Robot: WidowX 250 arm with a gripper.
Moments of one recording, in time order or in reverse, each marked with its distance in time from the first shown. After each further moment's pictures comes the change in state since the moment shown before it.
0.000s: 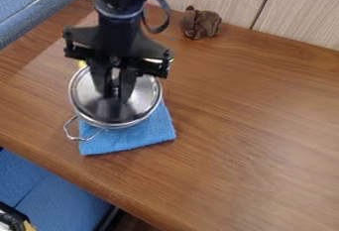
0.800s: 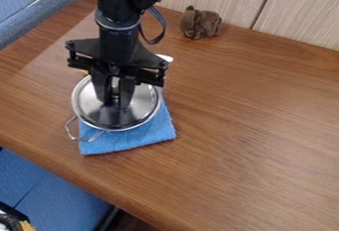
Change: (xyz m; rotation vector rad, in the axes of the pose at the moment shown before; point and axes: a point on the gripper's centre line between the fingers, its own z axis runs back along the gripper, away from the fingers) arm 0.006 0.005 -0.021 0.001 0.034 -0.019
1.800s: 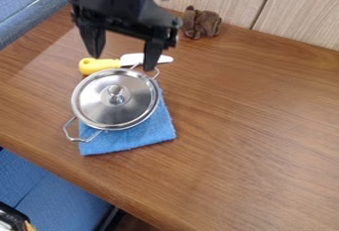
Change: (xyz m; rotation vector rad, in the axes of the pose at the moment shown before) arm 0.018 -0.004 0.057 0.003 -0.173 -0.016
